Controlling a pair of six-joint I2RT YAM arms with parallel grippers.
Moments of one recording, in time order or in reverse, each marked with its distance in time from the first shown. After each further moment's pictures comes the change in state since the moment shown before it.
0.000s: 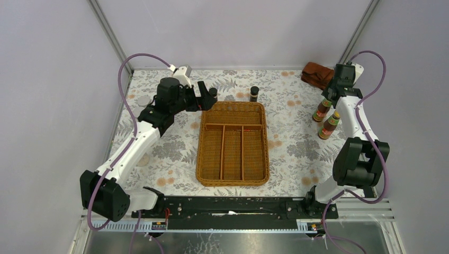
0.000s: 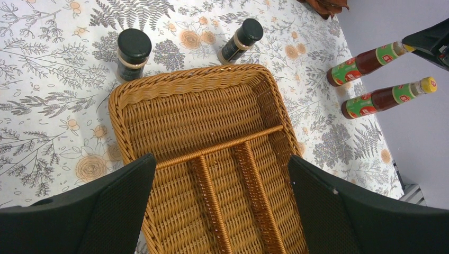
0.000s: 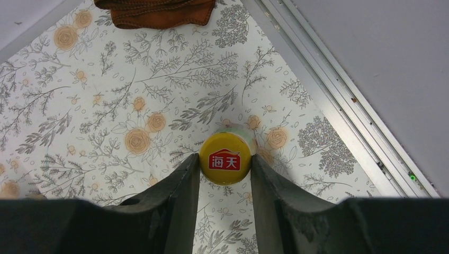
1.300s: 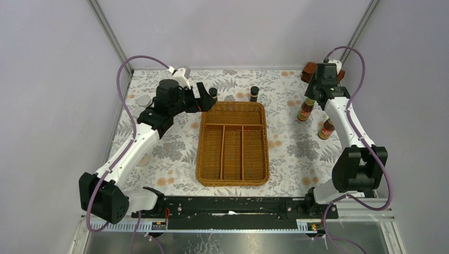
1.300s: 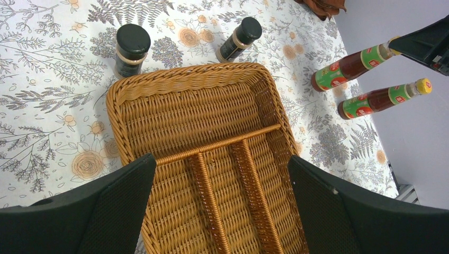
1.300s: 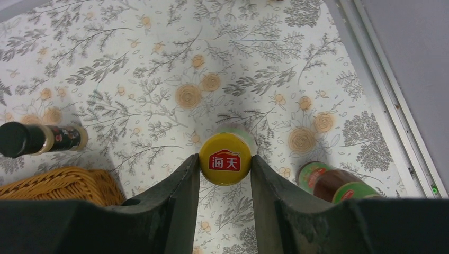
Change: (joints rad) left arm 0.000 -0.020 -0.027 0.011 0.001 -0.020; right arm 0.172 -0.061 0.003 -0.066 -0.022 -0.040
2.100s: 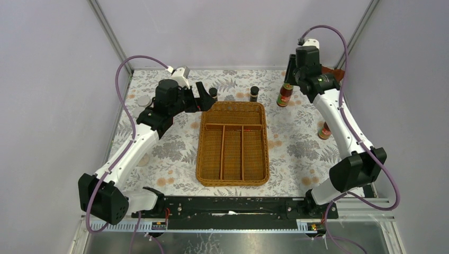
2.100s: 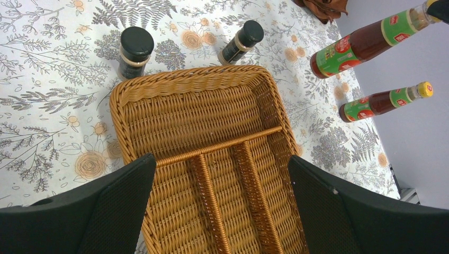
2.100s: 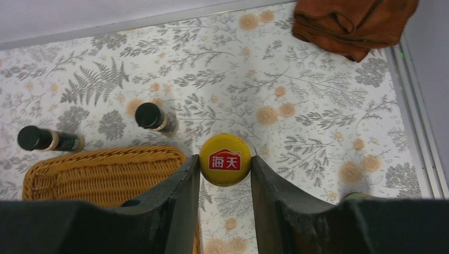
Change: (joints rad) left arm 0.000 -0.008 0.000 0.000 -0.022 -0.001; right arm 0.253 0.024 0.294 -0.135 0.014 -0.037
